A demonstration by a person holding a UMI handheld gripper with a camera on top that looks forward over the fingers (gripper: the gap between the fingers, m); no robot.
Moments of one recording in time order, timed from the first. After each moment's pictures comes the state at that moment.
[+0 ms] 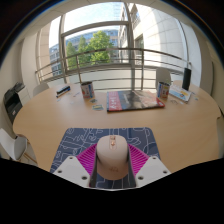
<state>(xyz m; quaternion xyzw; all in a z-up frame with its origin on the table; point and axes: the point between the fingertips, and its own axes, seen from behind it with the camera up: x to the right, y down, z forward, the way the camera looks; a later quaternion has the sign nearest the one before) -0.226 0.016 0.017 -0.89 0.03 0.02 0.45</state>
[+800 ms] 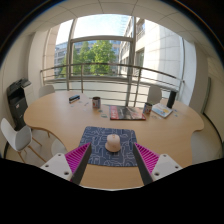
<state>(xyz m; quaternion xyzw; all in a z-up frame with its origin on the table) -0.258 -0.168 0.175 -0.87 0.00 -0.04 0.49</state>
